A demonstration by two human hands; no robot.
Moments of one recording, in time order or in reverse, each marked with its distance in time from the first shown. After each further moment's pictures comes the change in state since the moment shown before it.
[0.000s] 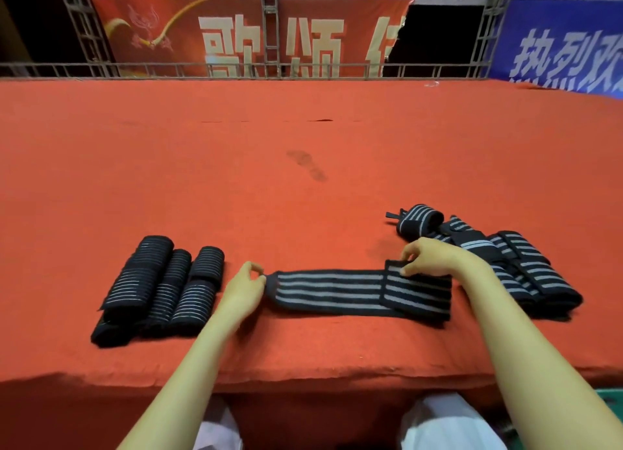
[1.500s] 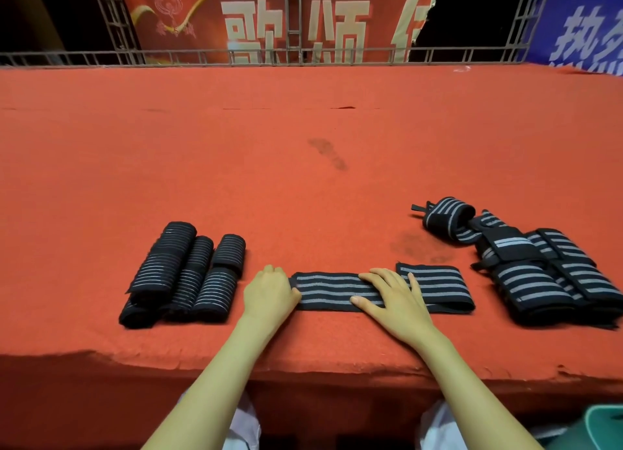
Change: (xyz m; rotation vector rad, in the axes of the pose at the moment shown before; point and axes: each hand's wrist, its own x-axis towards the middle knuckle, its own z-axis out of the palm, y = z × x) left_hand -0.023 -0.001 0.013 0.794 0.090 0.182; right_hand -0.010 -0.044 0.139 0.018 0.361 -0.277
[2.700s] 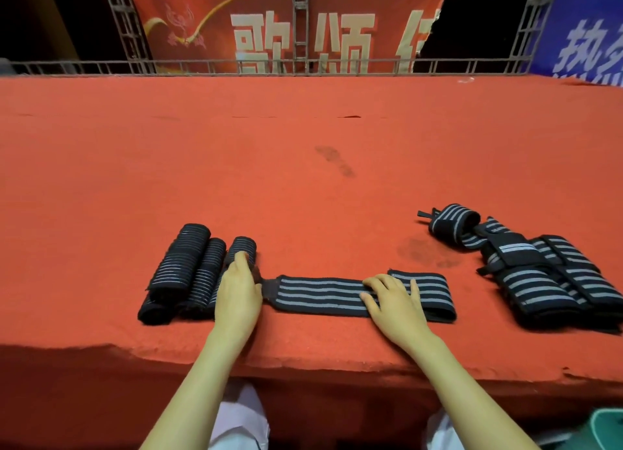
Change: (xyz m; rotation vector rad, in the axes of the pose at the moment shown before) left_hand -0.014 -0.061 -0.012 -0.305 0.242 -0.100; right_hand -0.002 -0.027 0.004 -0.090 0.026 0.053
